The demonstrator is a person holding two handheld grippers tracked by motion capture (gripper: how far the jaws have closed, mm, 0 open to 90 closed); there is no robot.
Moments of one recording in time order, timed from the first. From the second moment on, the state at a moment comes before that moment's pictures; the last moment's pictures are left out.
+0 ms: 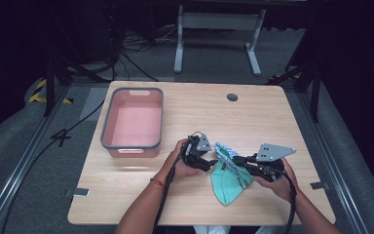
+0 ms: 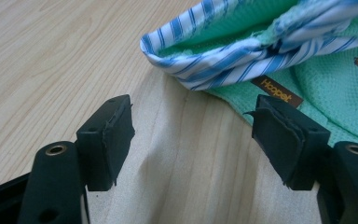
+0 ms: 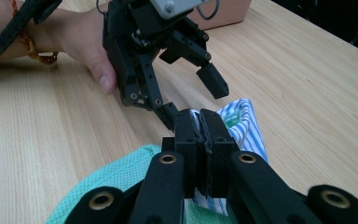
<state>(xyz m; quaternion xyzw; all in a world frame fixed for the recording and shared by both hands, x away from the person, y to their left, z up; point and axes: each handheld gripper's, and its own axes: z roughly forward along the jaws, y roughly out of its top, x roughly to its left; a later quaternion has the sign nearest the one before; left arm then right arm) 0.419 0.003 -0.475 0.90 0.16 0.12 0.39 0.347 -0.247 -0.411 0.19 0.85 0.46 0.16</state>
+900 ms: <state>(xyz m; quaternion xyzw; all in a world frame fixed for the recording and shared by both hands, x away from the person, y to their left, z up) 0.421 -0.004 -0.459 0.90 0.12 0.14 0.39 0.352 -0.267 -0.402 0.22 0.83 0.48 0.18</state>
